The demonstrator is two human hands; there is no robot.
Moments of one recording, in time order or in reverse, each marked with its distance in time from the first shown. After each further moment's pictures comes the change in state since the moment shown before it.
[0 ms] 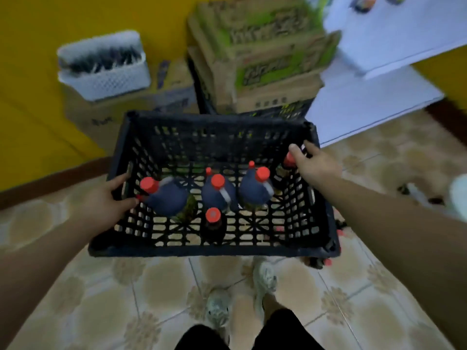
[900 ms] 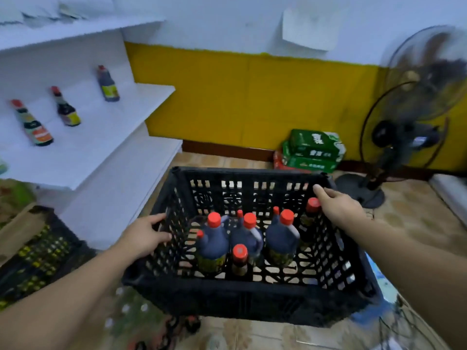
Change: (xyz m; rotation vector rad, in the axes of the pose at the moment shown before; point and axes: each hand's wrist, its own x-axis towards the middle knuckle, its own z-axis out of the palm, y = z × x) left_hand -0.280 0.454 0.298 0.285 -0.608 0.932; right_hand -0.342 0.455 -0.358 0.280 0.582 0.860
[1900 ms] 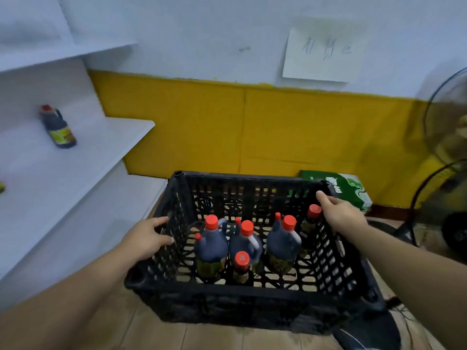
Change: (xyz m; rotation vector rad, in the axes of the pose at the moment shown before) left_hand 0.439 0.203 -0.017 0.010 -0.034 -0.026; right_hand 0.445 -0.169 -0.042 0.050 0.035 0.008
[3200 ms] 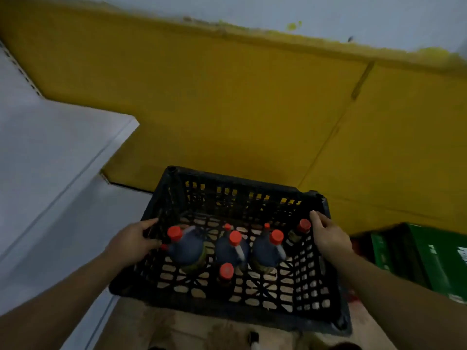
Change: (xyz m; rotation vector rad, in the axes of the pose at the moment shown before) left_hand 0.701 -0.056 -0.064 0.024 -0.090 -0.113; right_hand 0.553 -0.313 0.338 0.030 -0.222 0.121
